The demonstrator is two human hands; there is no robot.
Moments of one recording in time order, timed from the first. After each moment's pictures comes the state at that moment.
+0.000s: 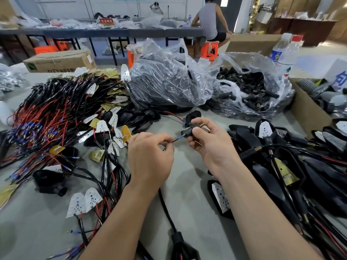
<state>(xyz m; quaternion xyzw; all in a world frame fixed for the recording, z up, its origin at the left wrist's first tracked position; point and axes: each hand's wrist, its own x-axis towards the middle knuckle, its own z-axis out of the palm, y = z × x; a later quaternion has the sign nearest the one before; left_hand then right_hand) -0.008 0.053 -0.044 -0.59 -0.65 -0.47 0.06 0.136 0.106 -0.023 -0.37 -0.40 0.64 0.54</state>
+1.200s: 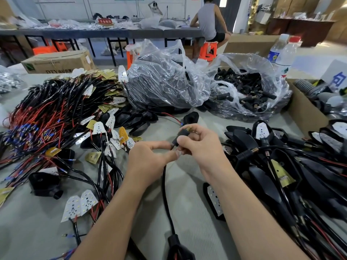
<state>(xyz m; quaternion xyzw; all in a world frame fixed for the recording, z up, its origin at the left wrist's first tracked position) -0.023 0.062 -0.051 -0.55 -0.64 -0.47 -0.26 0.130 0.102 -0.032 -0.40 -0.52 0.56 0.50</state>
